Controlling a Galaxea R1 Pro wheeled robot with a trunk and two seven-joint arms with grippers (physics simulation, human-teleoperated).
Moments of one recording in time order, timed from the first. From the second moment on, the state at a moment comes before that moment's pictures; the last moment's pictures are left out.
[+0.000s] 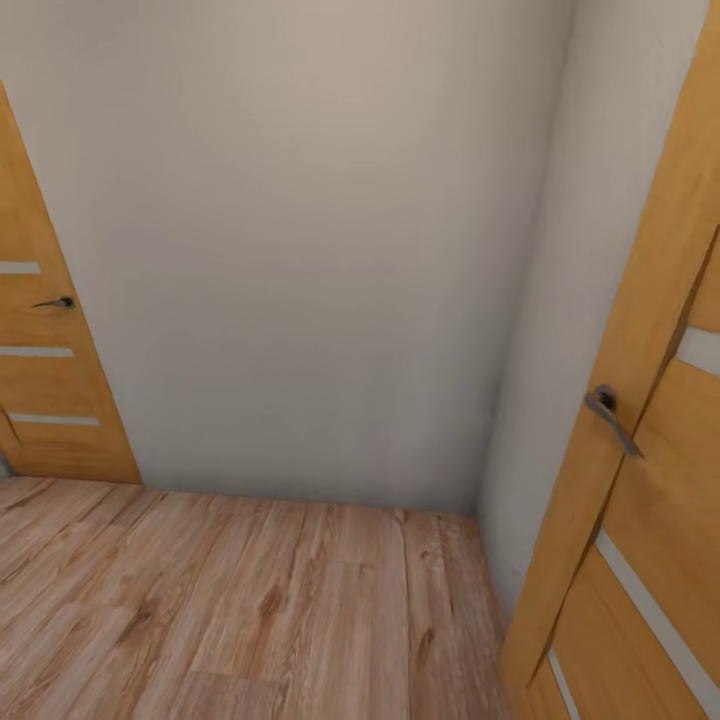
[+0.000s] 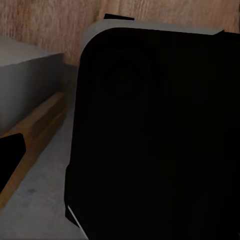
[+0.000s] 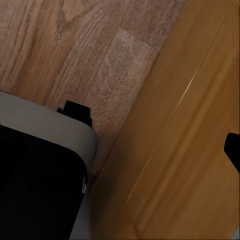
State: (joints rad) left arm 0.00 0.00 0.04 -0.04 0.11 -0.05 0.01; right arm -0.18 0.01 0.44 0.03 -0.02 -0.08 -0.17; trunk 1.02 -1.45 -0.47
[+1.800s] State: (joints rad) left arm 0.00 0.00 0.04 -0.04 0.16 -0.05 0.01; right arm -0.18 0.00 0.43 0.03 -0.03 -0.08 -0.17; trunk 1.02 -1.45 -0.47
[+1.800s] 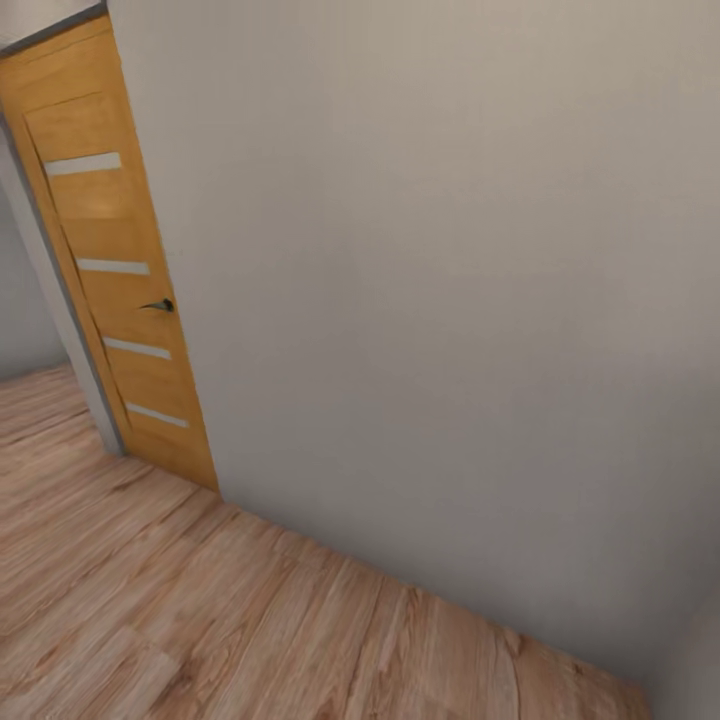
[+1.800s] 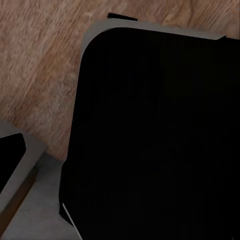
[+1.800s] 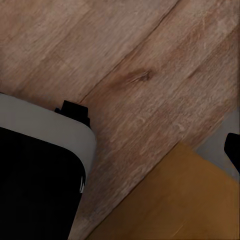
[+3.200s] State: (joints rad) left arm 0.00 0.01 0.04 -0.04 0.16 -0.05 0.01; right arm -0.18 -0.02 0.43 0.03 -0.17 -0.15 -0.08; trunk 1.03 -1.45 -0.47
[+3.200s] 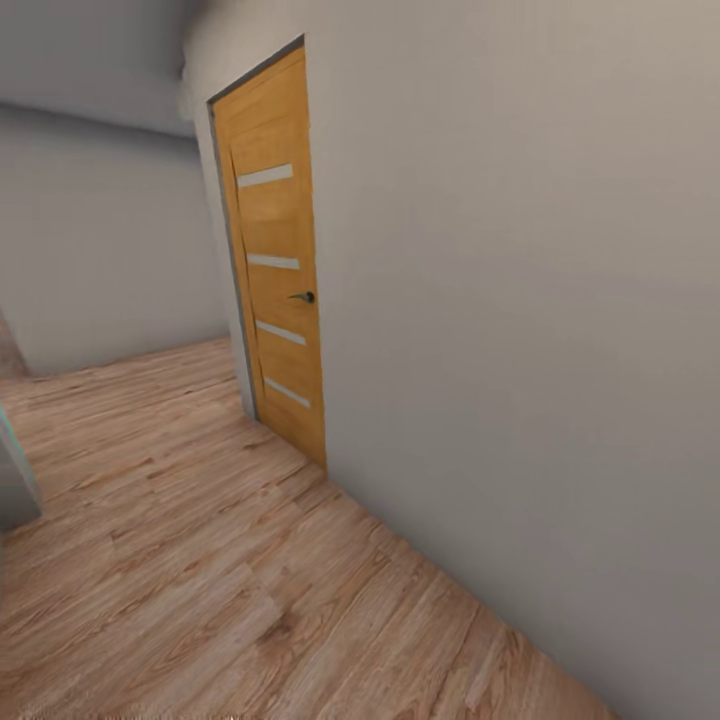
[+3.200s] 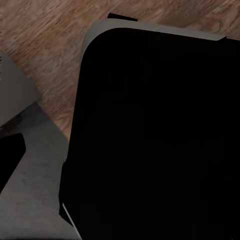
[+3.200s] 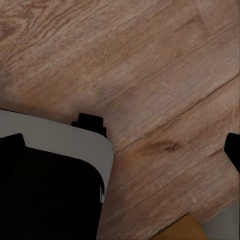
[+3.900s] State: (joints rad) left arm 0.00 0.00 0.04 -0.04 0.17 -0.05 0.01; right arm -0.18 -0.03 0.44 0.03 -0.16 -0.15 -0.08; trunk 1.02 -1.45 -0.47
